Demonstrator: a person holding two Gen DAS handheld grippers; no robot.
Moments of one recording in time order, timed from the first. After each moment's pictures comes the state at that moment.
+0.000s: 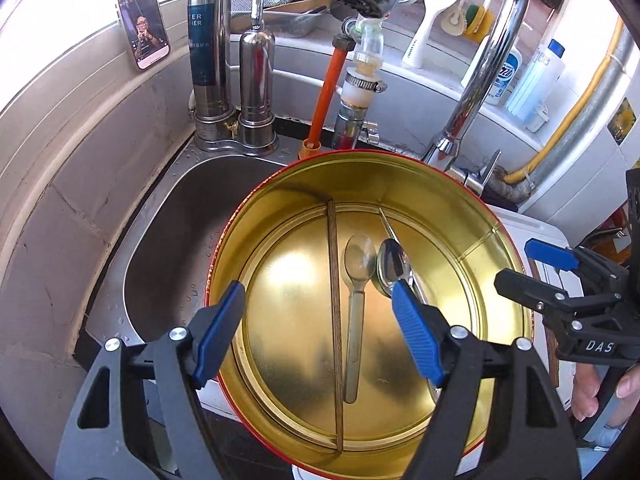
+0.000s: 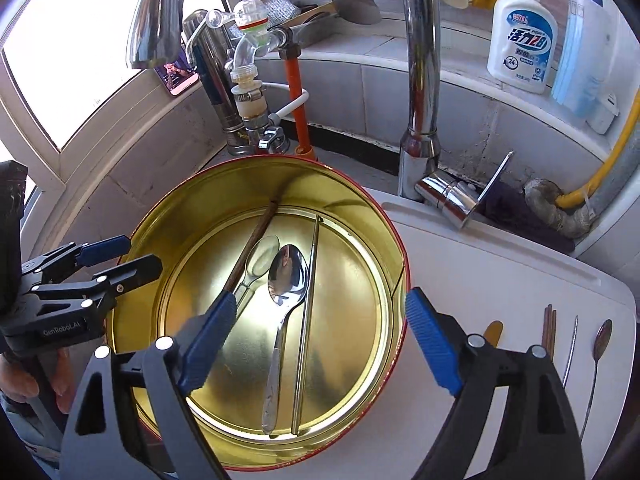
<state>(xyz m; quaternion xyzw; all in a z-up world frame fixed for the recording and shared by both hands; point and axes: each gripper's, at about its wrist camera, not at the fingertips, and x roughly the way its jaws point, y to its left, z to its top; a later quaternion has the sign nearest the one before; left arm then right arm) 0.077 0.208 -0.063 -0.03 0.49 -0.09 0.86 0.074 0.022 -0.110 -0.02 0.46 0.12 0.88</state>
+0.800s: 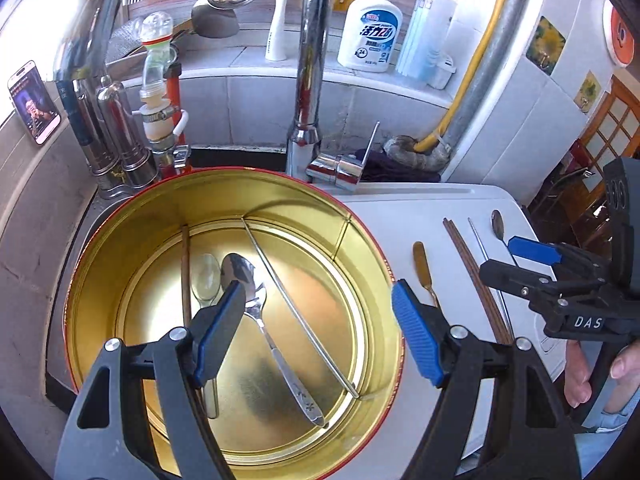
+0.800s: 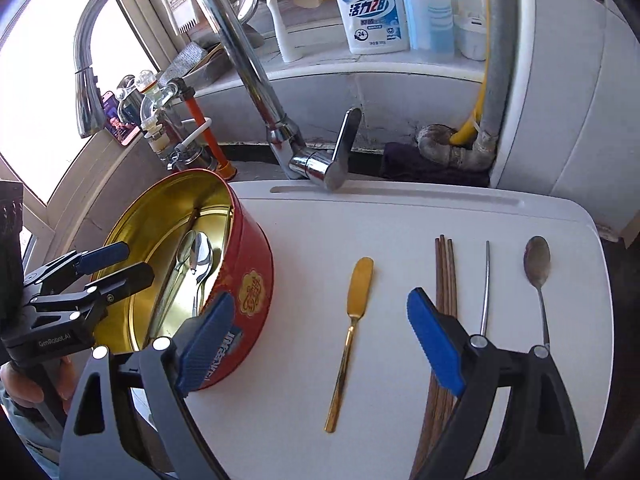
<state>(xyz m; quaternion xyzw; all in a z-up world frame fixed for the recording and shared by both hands) 0.053 0.066 -0.050 0.03 0.47 -0.21 0.86 0.012 -0.124 -0.101 0.07 0.44 0.04 0.90</state>
